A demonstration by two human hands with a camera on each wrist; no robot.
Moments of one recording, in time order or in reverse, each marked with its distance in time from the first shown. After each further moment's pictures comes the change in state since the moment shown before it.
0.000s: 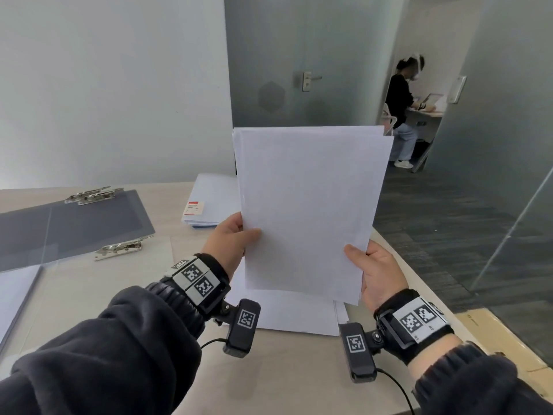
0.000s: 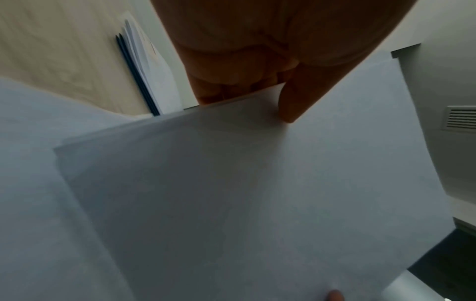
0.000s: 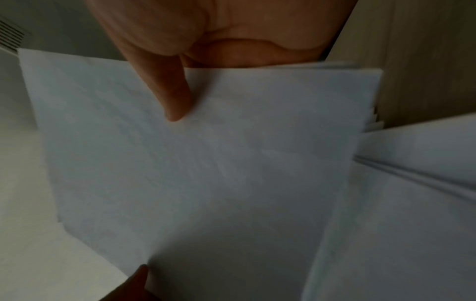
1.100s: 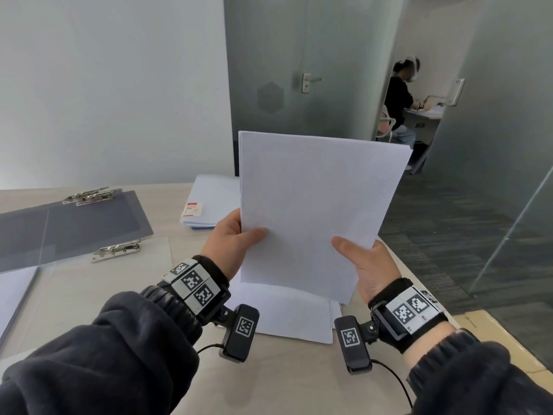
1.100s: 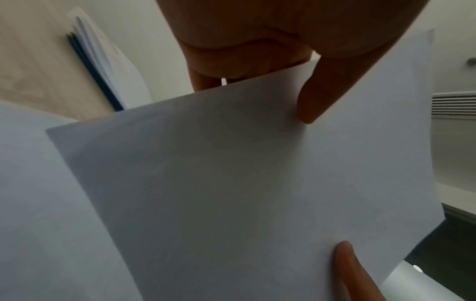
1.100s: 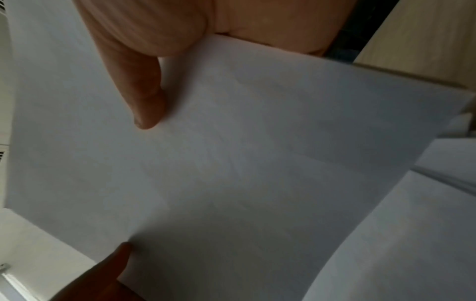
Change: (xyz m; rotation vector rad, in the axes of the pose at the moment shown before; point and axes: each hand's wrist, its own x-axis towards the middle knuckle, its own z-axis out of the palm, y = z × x) left_hand -0.011 0.014 0.006 0.020 -0.054 0.124; right_hand 0.000 -0.017 0.017 -0.039 -0.060 -0.052
